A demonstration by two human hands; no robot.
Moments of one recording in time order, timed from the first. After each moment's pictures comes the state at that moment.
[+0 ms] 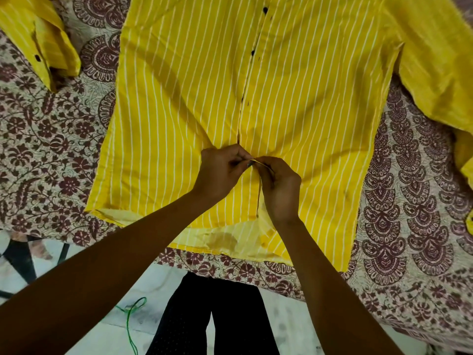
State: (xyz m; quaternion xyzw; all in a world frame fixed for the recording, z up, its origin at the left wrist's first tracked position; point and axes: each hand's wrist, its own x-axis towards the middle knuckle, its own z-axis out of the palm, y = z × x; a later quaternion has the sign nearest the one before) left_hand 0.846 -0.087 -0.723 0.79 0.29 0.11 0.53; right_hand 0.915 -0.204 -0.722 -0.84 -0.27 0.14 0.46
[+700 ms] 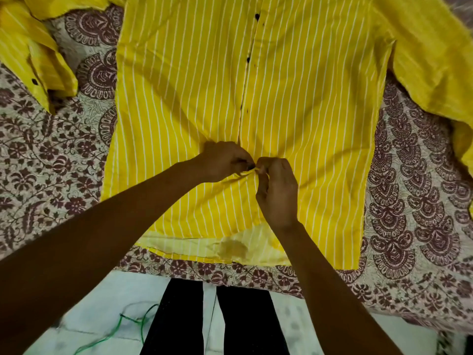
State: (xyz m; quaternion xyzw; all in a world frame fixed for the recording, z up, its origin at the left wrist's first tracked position) left_hand 0.875 -0.031 -0.714 0.87 0.11 -0.19 0.45; right_hand 0.905 -0.188 -0.720 -0.84 -0.36 -0.01 0.40
